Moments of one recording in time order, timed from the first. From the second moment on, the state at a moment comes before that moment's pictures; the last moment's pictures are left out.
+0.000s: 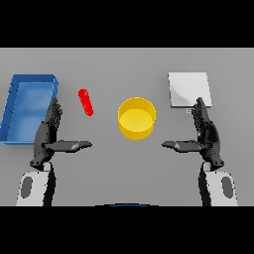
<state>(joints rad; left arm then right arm) 0.00 0.00 0.00 -1.57 0.00 0.00 0.00 0.00 0.00 0.00 -1.57 0.00 0.00 0.00</state>
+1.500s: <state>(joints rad) -0.25 0.03 -0.01 -1.28 -0.16 0.05 0.00 0.04 -0.11 0.04 -1.63 0.09 0.05 -0.08</state>
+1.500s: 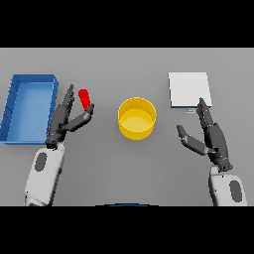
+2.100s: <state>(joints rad) -0.49 0.01 0.05 -0.93 -0.19 0.10 -0.15 0.02 -0.11 0.04 -1.64 0.10 0.03 -0.05</state>
